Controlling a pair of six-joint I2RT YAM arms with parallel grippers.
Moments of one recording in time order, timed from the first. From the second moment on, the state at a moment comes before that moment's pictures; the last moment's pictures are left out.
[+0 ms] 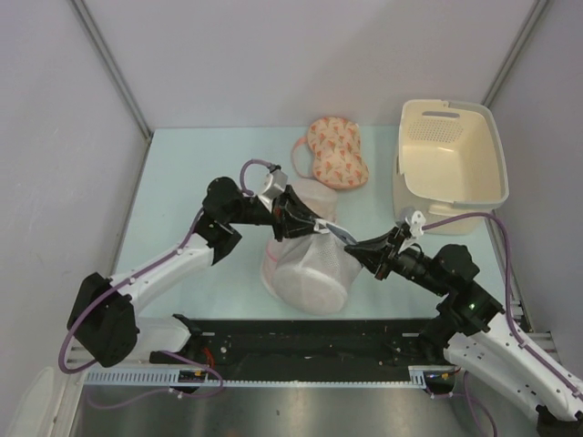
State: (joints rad) left arm -0.65 1.26 0.84 0.67 1.05 -0.34; right arm 0.71 0.49 0.54 0.00 -0.34 0.25
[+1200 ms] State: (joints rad) left arm -0.75 1.41 1.17 -0.09 0.64 0.39; right arm 0.99 0.98 1.05 -0.62 0.41 0.09
